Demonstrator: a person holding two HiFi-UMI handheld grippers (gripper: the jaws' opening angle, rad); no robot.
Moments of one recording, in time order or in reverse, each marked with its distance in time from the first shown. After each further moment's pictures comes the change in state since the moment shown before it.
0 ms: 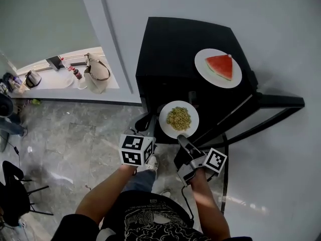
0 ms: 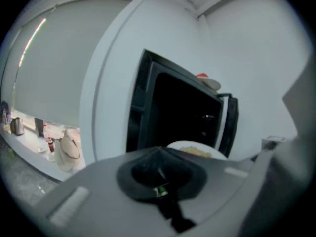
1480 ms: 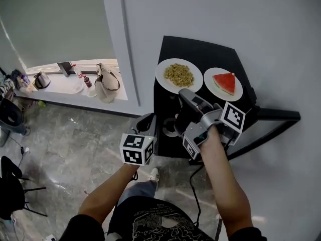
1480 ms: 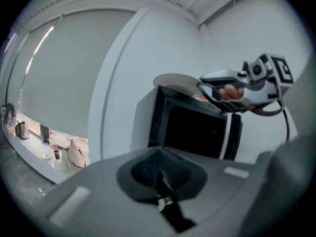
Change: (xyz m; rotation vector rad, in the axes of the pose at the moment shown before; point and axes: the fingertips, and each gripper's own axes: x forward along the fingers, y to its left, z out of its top) left arm -0.028 0.032 0.052 -0.010 -0.088 0.048; right arm 0.104 0.224 0.025 0.020 0.073 0.178
